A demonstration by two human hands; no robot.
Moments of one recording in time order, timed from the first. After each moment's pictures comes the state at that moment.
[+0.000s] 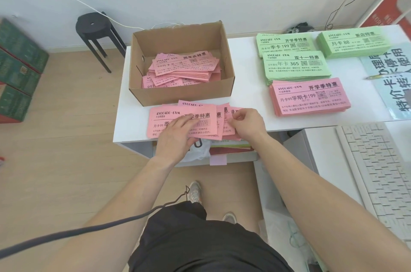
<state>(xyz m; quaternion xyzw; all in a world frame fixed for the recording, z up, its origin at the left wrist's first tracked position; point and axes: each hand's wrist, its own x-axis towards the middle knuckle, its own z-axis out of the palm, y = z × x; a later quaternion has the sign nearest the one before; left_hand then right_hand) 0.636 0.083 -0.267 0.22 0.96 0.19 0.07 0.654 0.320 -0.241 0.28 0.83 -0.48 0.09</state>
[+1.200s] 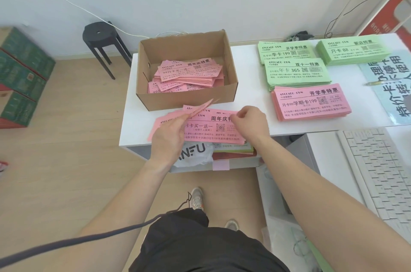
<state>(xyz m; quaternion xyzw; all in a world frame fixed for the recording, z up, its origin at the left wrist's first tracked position) 0.641 0.075 -0.222 0.14 0.95 0.27 -0.03 0.654 0.308 -0.207 0.28 0.87 -0.40 0.08</state>
